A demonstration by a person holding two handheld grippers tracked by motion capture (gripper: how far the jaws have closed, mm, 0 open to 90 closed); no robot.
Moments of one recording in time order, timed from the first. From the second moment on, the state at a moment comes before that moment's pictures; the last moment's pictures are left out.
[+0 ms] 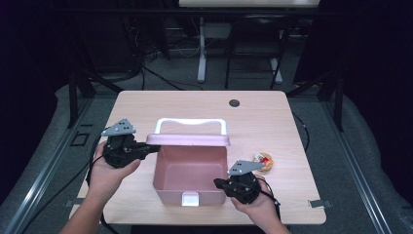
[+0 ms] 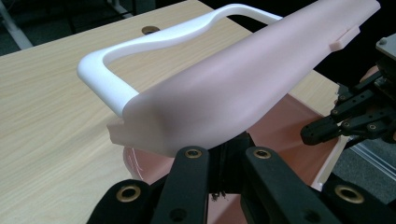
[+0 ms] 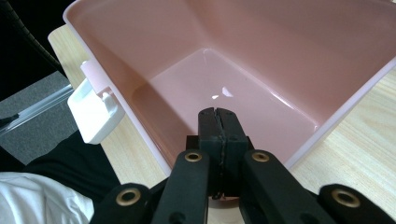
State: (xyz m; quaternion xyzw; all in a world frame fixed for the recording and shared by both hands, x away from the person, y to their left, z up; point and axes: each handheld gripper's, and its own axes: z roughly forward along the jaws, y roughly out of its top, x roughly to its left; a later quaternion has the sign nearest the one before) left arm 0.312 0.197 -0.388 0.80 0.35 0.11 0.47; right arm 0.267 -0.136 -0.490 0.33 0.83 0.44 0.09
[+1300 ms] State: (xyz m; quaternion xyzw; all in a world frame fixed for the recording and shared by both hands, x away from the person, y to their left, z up) left arm 0.339 0.197 -0.380 0.78 0.37 0.12 0.48; right arm 0.267 -0.138 -0.492 0.34 0.82 0.45 0.08
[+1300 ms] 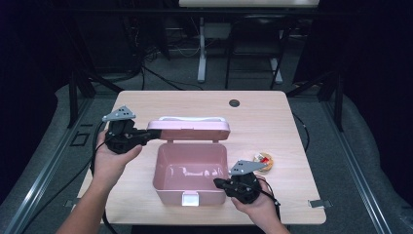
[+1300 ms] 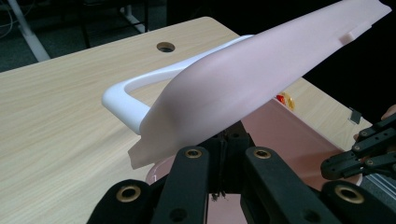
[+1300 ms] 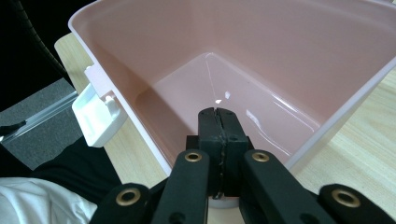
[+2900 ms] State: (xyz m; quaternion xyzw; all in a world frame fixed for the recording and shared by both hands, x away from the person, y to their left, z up) left arm 0.361 0.214 -0.385 0.77 0.41 0.12 0.47; right arm 0.267 -0.138 -0.492 0.33 0.82 0.45 0.09
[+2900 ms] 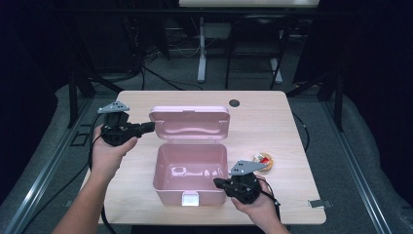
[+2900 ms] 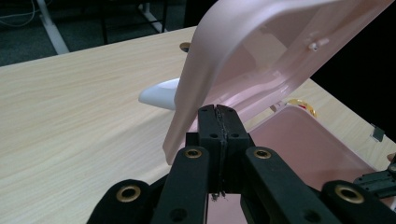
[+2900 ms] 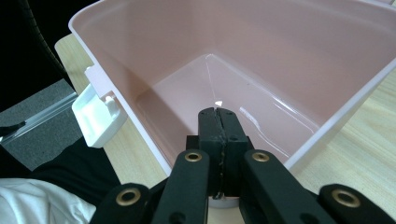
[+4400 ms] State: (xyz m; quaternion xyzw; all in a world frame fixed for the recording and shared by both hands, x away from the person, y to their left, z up) left arm 0.339 0.217 -0.443 0.77 0.42 0.11 0.46; right arm 0.266 -0.138 -0.493 0.33 0.82 0.46 0.09
